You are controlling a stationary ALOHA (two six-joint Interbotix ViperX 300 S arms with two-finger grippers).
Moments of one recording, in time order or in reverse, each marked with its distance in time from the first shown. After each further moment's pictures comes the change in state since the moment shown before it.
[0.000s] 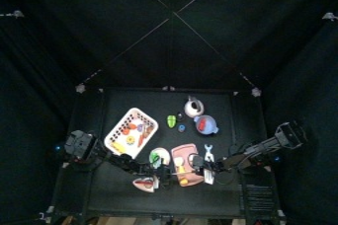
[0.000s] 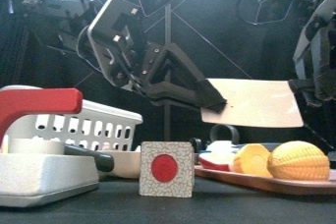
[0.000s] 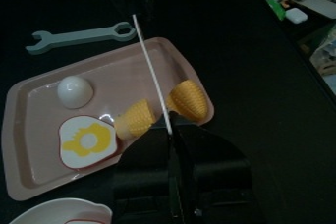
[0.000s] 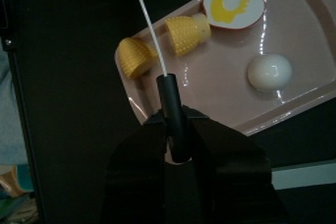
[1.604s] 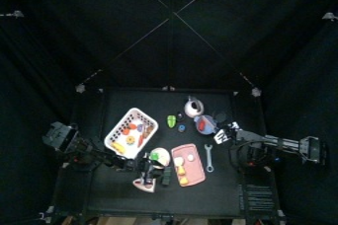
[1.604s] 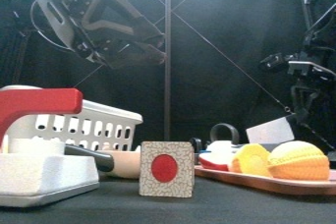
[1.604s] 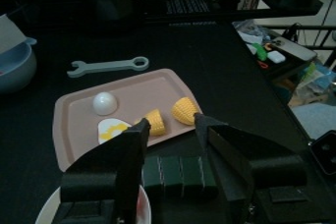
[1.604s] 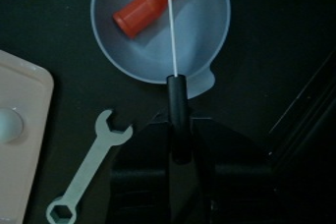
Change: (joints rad) left arm -0.025 -0.279 0.249 -0.035 -0.169 0.002; right arm -0.713 -0.360 0.186 -0.044 0.310 0.005
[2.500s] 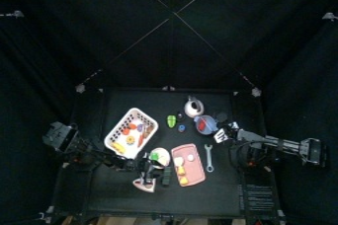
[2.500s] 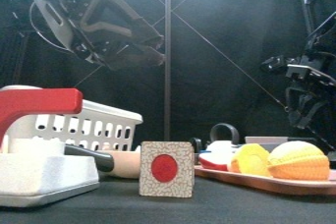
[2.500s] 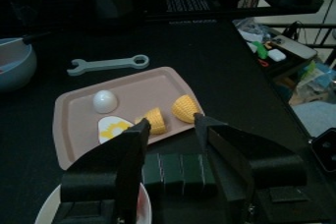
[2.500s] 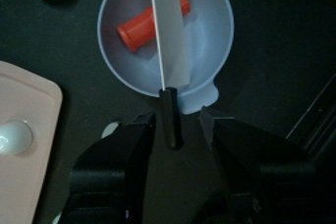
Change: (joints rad) left arm -0.002 0.002 0.008 -0.002 -0.002 0.000; right arm -0.021 -0.025 0.015 -0.006 -0.040 0.006
